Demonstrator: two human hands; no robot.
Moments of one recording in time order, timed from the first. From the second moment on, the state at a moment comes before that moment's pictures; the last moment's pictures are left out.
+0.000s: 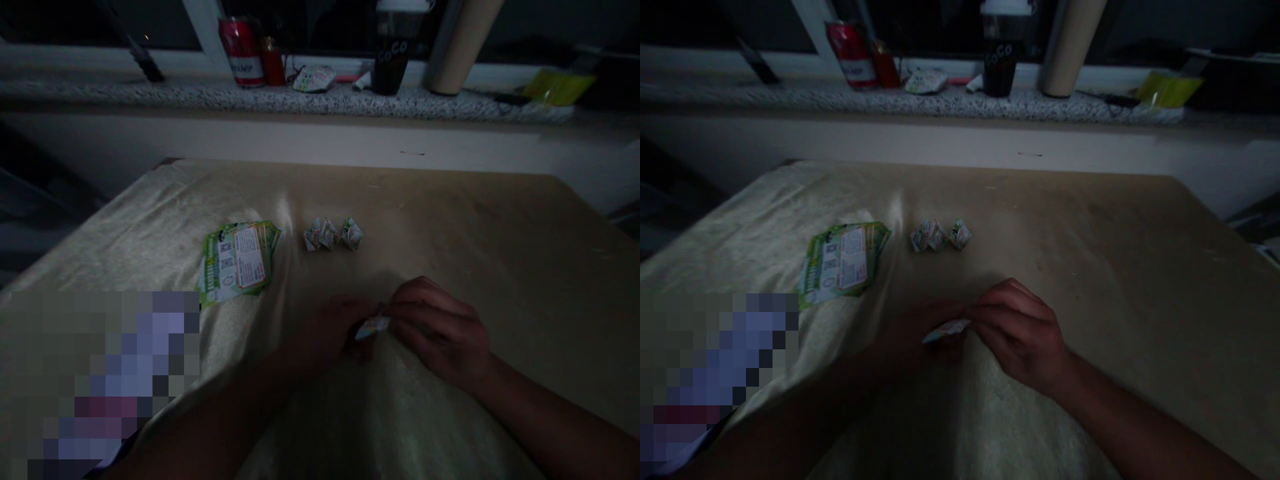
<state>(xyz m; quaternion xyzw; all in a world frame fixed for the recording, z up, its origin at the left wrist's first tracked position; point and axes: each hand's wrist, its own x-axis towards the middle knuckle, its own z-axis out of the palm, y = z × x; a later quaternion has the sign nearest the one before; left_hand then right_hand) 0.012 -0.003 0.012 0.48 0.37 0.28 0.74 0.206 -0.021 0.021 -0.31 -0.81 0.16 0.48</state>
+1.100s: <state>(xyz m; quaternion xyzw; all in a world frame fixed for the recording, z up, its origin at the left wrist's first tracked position) -0.010 0.004 0.023 0.89 0.22 0.29 0.28 0.205 -0.025 0.022 -0.33 -0.80 0.31 0.40</state>
